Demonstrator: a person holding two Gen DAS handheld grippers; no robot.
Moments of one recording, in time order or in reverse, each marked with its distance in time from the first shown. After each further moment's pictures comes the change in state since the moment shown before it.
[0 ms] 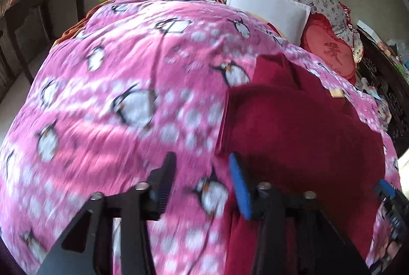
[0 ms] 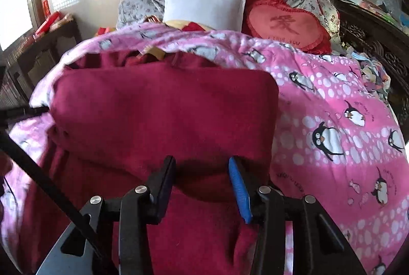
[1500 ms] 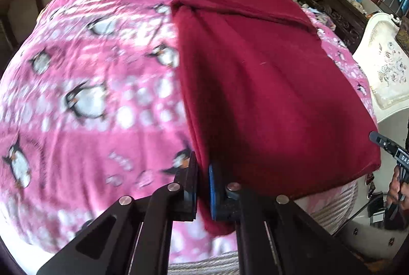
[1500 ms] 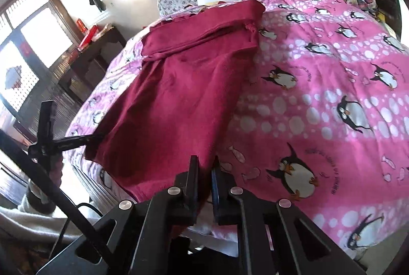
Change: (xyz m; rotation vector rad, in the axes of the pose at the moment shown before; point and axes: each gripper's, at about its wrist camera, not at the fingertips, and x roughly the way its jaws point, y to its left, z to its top) left arm -0.121 0.006 -0.241 0.223 0.190 -0.170; right arm -0.178 -0.006 -0.218 0.144 0.065 0.304
